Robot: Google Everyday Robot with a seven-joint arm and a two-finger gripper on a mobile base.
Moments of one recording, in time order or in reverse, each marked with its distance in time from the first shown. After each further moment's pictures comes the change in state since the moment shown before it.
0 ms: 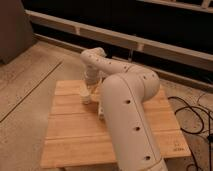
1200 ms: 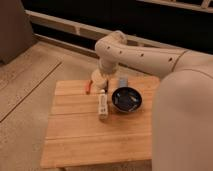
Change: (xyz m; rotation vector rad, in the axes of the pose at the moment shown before) arm 0.087 -0.079 -0.170 0.131 -0.366 0.212
